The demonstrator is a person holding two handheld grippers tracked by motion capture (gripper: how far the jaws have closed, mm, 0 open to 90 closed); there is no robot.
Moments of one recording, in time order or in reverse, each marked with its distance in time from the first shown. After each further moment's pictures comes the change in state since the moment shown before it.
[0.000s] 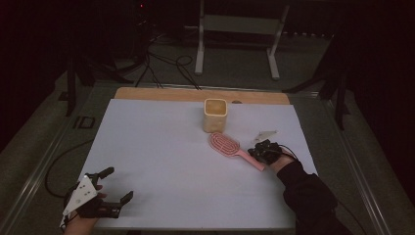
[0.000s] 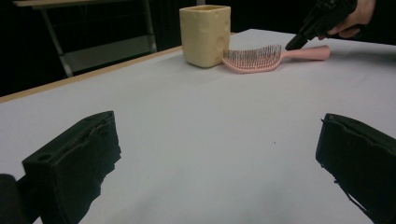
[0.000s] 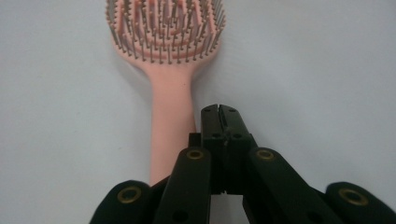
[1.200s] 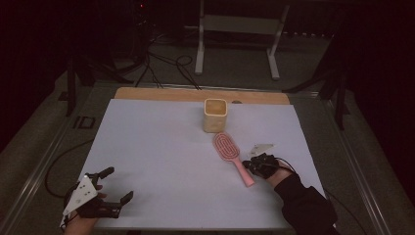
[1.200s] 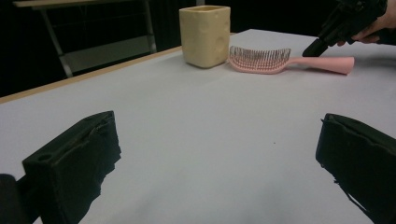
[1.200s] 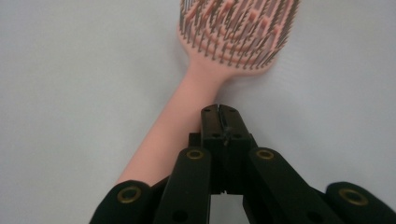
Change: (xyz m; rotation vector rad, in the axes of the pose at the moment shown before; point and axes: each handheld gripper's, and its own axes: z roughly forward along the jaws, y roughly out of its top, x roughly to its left) left arm 0.000 0.000 0.000 0.001 -0.001 0.003; right arm 0.042 -0.007 -0.015 -0.029 0.046 -0.019
